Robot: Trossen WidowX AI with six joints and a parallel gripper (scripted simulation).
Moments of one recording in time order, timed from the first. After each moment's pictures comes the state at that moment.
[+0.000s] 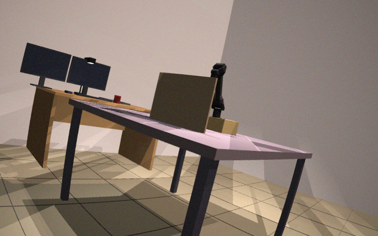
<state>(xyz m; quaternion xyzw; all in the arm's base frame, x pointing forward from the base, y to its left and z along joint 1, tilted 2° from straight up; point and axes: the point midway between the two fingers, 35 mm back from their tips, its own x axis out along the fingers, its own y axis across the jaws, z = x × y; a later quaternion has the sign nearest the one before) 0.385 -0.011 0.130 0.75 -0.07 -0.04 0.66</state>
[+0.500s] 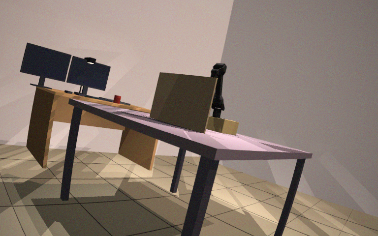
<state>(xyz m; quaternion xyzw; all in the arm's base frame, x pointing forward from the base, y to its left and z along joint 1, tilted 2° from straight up) 0.385 -0.011 0.130 0.75 -0.06 -0.04 0.66</state>
